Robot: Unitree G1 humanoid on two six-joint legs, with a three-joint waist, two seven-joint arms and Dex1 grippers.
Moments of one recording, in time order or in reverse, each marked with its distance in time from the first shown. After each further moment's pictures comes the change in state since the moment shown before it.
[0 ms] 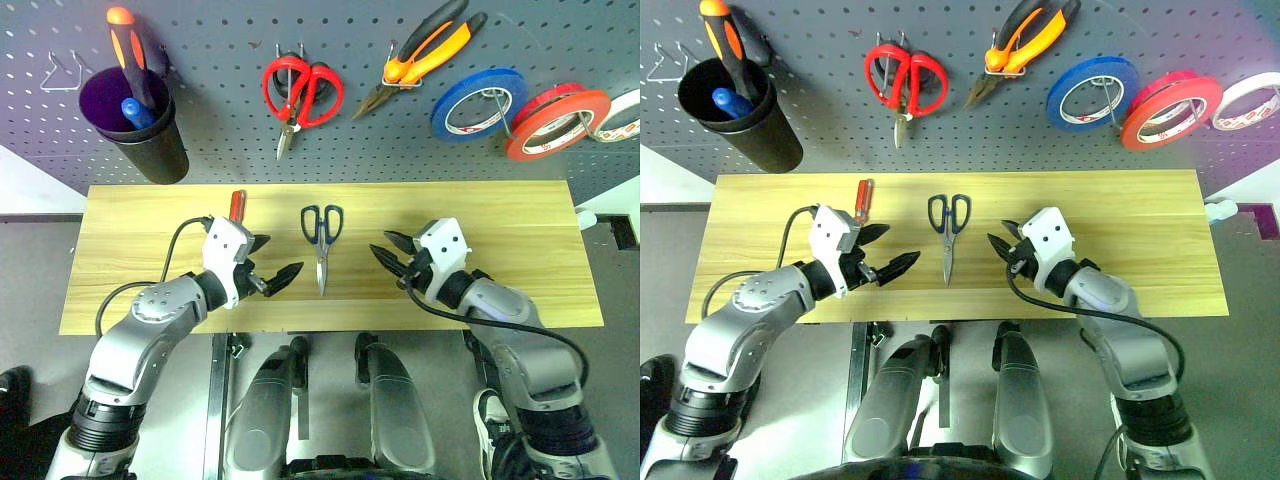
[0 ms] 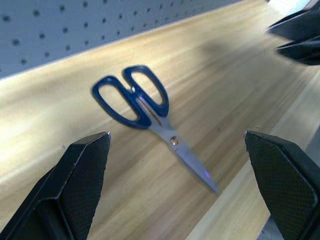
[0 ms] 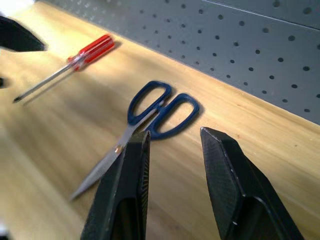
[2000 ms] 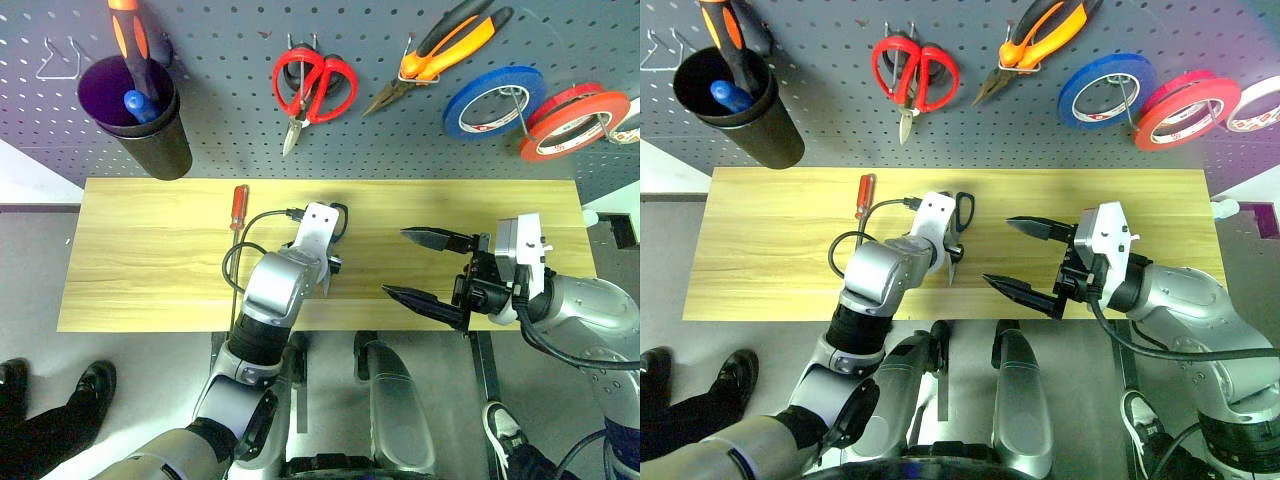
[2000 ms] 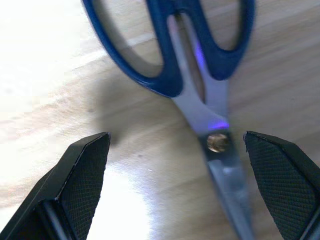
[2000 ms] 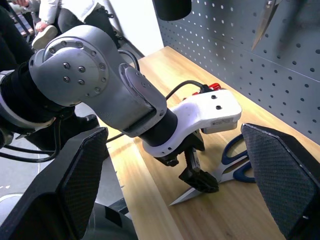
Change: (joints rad) left arm -0.490 -0.620 -0.158 0.370 0.448 0.741 0.644; right arm 0.067 -0.208 -0.238 -0.147 0.470 -0.031 0.298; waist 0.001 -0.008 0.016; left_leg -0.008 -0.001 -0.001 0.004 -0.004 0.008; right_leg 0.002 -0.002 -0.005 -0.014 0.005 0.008
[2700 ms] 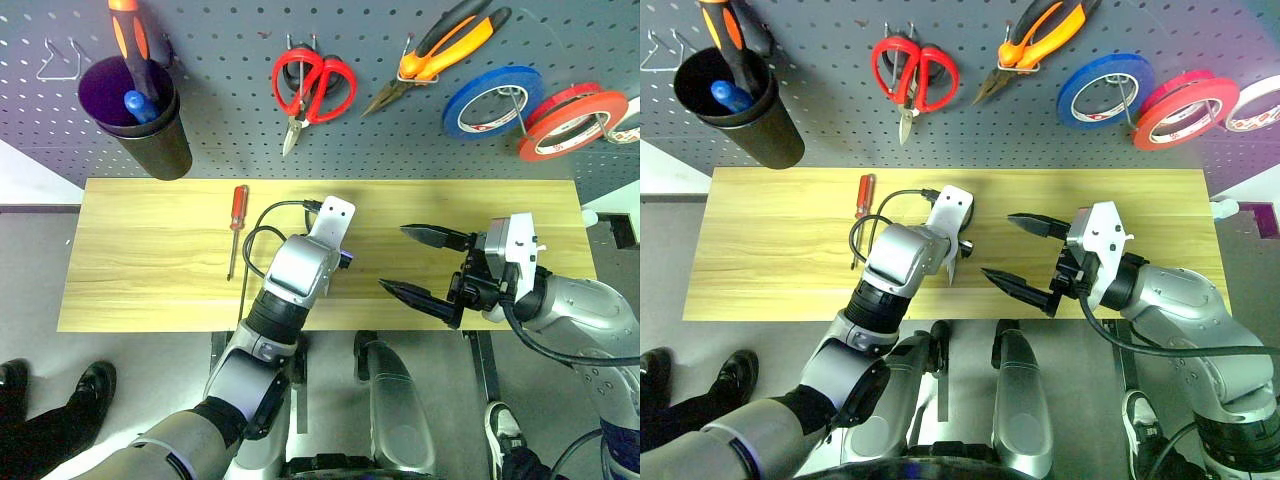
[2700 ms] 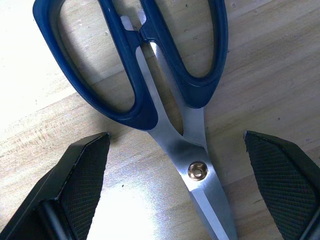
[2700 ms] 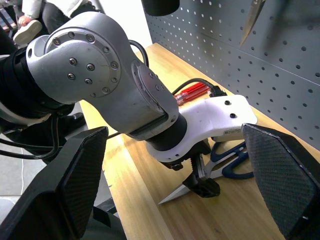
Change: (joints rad) left arm -0.114 -0.036 0.009 0.176 0.009 -0.013 -0.003; right arm -0.005 0.003 0.026 -0.003 -0.029 -0.009 -0.063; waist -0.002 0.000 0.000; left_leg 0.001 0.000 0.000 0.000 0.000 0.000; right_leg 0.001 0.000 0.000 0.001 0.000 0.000
